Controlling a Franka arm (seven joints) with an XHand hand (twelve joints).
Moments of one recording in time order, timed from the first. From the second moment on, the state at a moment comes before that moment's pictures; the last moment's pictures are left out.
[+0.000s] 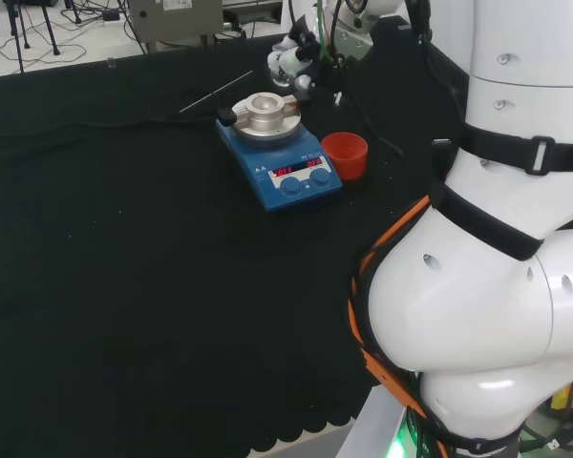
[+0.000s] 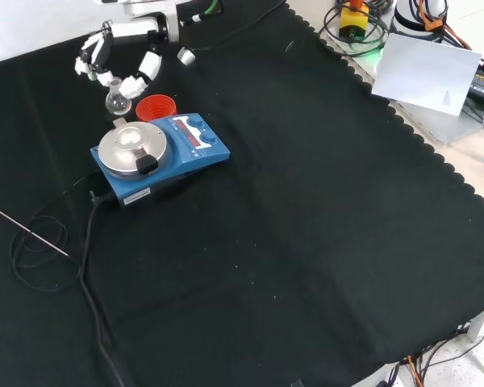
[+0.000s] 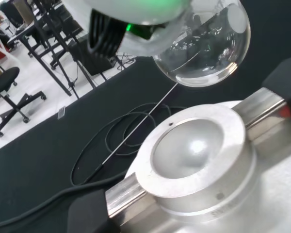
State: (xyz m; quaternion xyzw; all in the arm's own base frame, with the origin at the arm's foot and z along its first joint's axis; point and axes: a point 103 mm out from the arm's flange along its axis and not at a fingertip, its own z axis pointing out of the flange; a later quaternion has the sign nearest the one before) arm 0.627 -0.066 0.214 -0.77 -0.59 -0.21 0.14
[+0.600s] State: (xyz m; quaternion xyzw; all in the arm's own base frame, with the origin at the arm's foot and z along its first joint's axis) arm 0.646 -0.043 0.194 -0.76 -0.61 -0.16 0.16
